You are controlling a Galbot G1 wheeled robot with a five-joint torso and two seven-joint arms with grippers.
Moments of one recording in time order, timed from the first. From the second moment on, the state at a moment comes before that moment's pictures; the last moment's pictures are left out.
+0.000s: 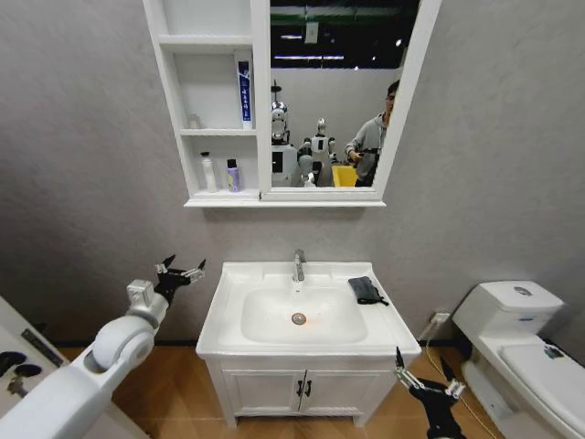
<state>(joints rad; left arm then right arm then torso) 1.34 -0.73 -0.54 -2.10 -0.75 0.23 -0.30 -1.97 1.36 0.71 2.11 0.23 0.32 0.24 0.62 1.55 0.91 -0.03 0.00</state>
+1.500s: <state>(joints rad) 1.93 -1.19 -0.76 -2.46 -0.39 0.20 -0.08 -1.91 1.30 0.70 2.19 0.29 0.26 0.21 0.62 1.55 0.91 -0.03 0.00</state>
